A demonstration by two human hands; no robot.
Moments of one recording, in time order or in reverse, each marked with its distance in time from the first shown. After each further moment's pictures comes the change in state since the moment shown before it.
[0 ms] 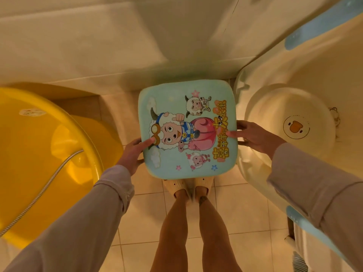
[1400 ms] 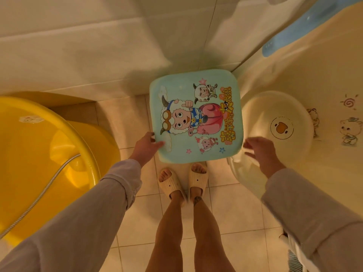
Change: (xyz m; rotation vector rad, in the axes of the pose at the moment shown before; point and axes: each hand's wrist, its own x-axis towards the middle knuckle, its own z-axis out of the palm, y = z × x) left_hand -0.012 0.022 0.059 0.682 0.084 0.166; right_hand -0.057 0.026 -0.015 0.209 0.594 -0.035
